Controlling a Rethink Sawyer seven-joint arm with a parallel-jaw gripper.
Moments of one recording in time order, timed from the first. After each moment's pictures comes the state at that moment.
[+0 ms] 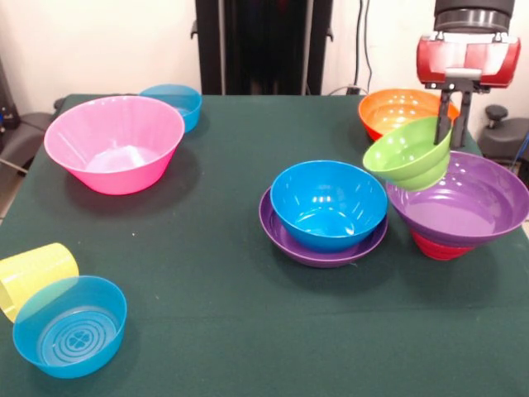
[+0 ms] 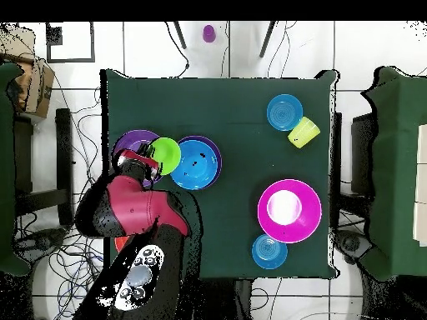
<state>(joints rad) 0.29 -0.64 -0.27 1.72 0.03 -0.09 2.37</state>
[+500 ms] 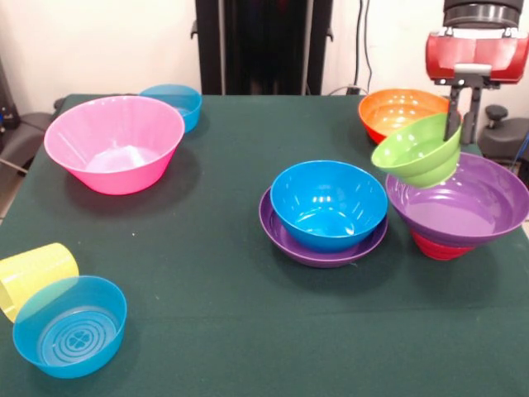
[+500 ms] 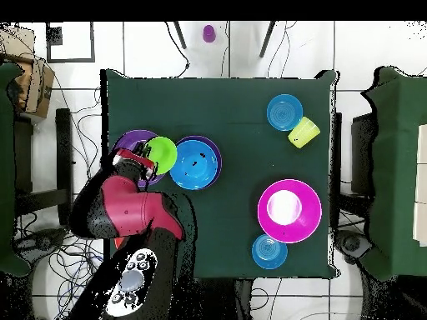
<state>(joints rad) 0.32 -0.64 -0.29 1.72 0.08 -0.09 2.37</state>
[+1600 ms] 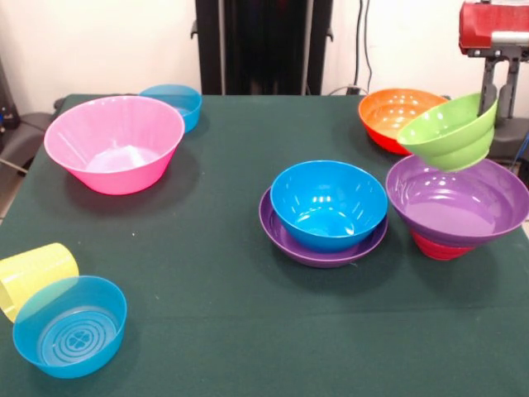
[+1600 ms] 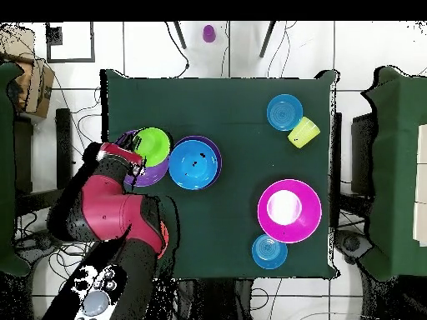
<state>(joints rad) 0.44 -0.62 -0.42 1.66 0.14 -0.09 2.37</state>
